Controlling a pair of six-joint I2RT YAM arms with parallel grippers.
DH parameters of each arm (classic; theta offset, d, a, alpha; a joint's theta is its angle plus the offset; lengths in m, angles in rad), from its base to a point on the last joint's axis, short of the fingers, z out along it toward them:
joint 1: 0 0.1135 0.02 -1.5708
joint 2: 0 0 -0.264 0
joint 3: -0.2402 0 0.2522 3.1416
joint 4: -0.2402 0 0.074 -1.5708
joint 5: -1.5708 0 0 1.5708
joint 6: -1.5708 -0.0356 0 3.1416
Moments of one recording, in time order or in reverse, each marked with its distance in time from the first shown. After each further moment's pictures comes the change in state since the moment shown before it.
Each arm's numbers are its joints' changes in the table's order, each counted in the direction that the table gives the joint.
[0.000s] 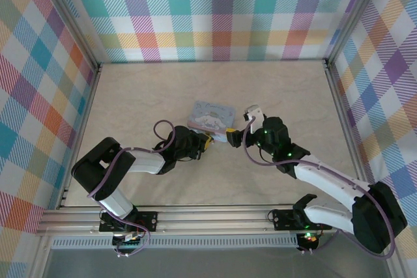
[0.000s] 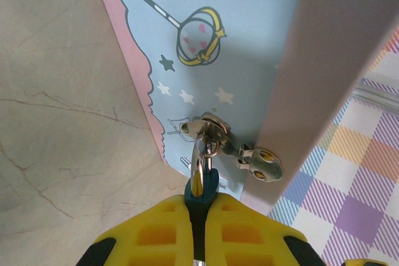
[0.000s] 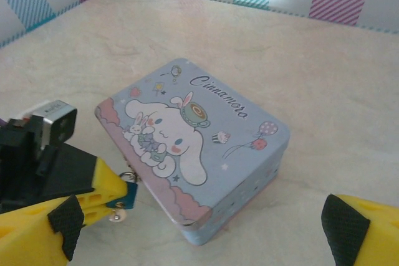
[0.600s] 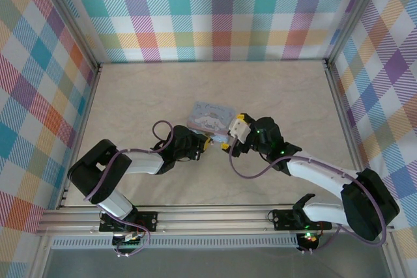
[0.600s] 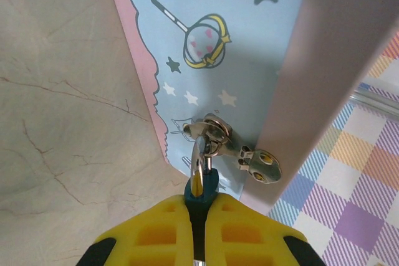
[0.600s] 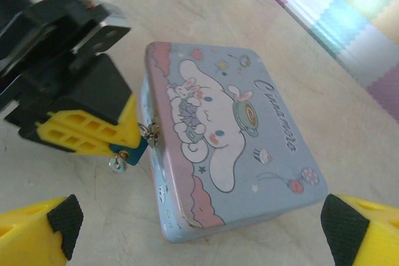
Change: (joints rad) left arm 0.000 -0.039 -0.003 -0.071 0.000 0.023; right arm 0.032 0.102 -0.002 0.032 0.169 0.578
